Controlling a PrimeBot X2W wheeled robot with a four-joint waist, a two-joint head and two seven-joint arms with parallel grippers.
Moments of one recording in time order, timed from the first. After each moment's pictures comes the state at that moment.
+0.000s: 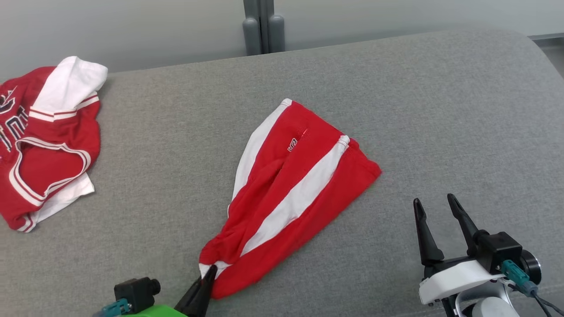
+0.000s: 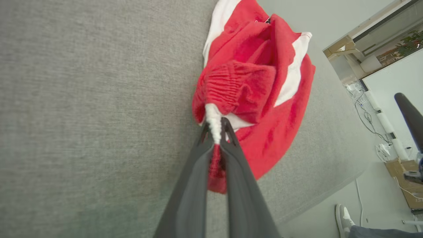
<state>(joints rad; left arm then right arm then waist) -0.12 0.47 -0.83 0.18 -1.19 0.05 -0.26 0.00 -0.05 0.02 0.17 0.10 0.13 -0.27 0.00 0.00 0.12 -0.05</state>
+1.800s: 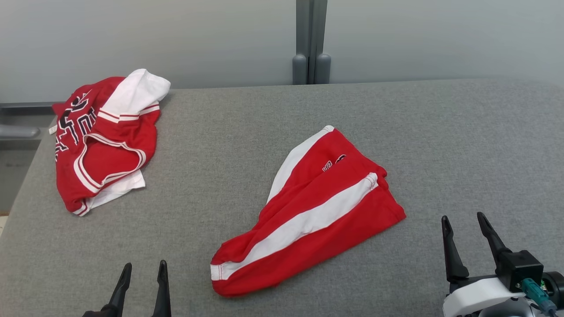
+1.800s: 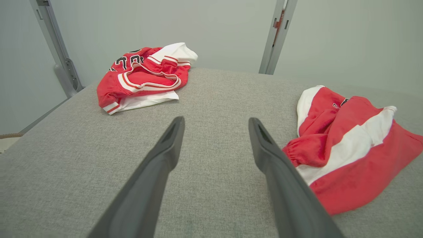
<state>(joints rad) 0.19 0.05 0.00 0.12 -0.20 -0.13 -0.26 0.08 -0.05 -0.09 0.15 0.01 0.13 -0.27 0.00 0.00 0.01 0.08</state>
